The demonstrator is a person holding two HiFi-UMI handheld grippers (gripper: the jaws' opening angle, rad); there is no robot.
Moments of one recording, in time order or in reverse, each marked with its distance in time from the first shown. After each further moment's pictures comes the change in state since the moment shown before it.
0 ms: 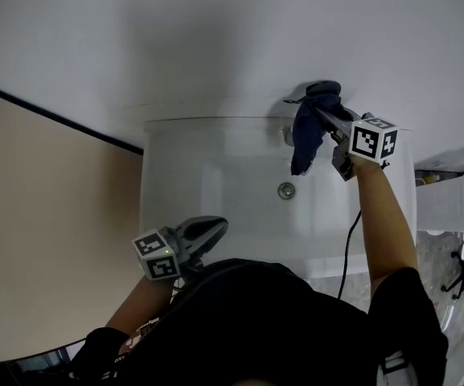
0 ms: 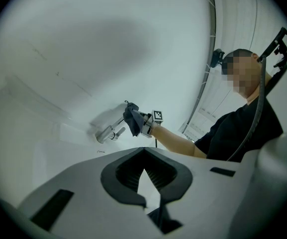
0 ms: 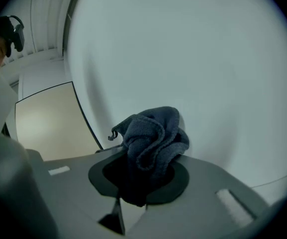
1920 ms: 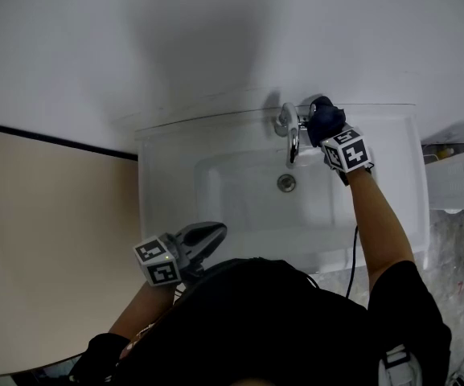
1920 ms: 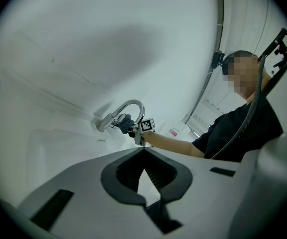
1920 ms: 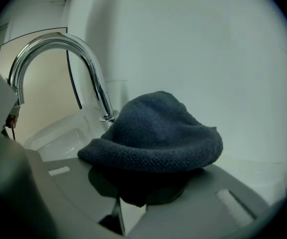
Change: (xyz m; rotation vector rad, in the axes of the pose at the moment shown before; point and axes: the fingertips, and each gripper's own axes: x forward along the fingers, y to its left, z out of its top) left arm 0.026 -0.004 -0.026 -0.007 0.130 0.040; right arm -0.016 -0.099 -0.150 -0.257 0.324 -0.285
